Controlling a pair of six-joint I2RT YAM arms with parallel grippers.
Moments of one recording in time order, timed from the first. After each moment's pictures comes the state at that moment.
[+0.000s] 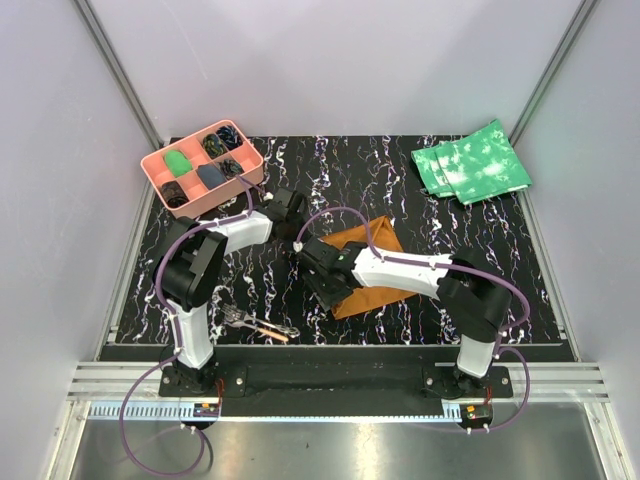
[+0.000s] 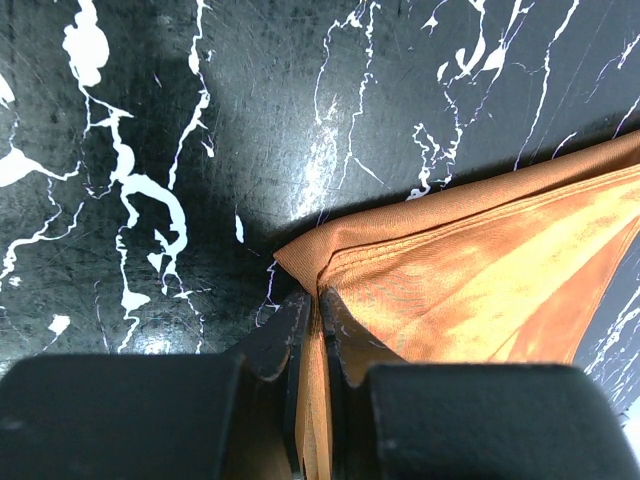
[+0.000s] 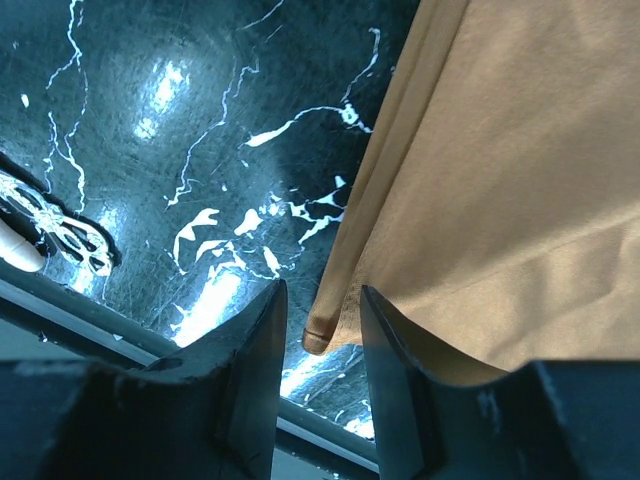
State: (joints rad) left arm -0.50 1.91 1.17 -0.29 0.12 -0.89; right arm 1.02 1.81 1.24 -0.64 0.06 0.39
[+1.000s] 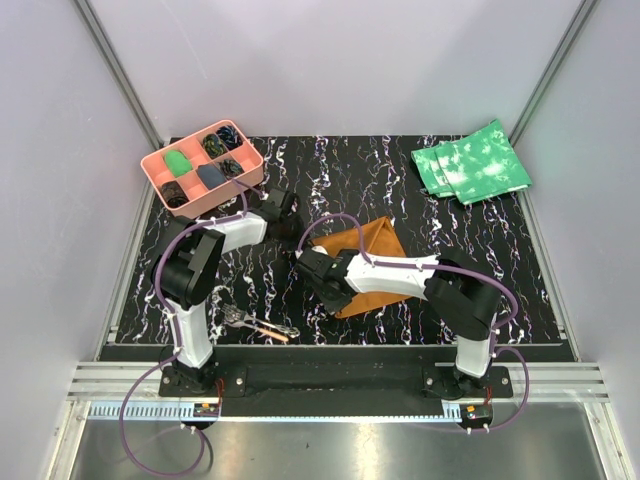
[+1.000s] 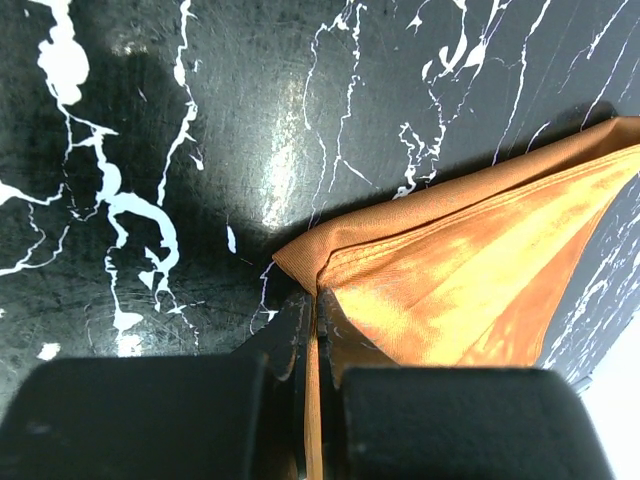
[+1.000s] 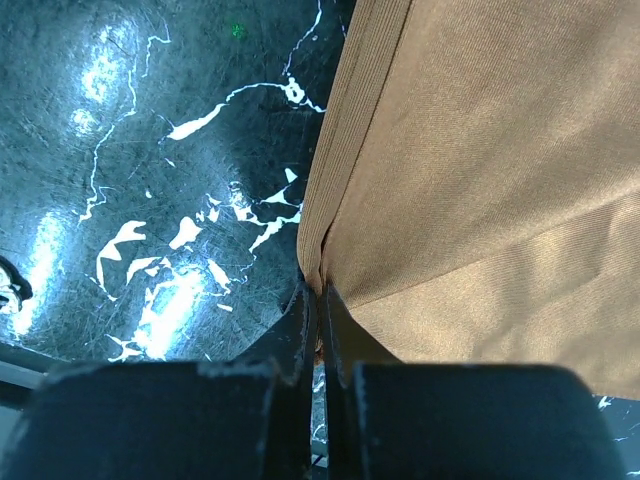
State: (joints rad) left arm -0.45 1.91 1.13 -0.21 0.23 -0.88; right arm 1.05 1.87 1.22 -0.66 0.17 0.43
